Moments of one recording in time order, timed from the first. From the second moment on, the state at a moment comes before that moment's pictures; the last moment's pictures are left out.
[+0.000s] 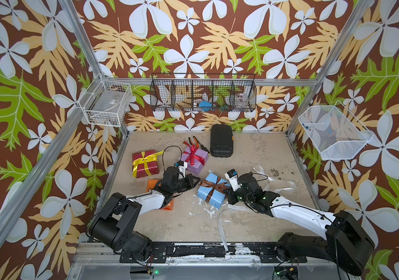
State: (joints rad) left arm -0.45 1.48 0.56 0.45 0.45 -0.89; right arm 0.68 1.27 0.60 -0.05 -0.12 0.26
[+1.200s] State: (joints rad) left arm -0.51 1.45 0.54 0.43 0.52 -0.86; right arm 0.68 1.26 0.57 -0.02 -0.14 0.27
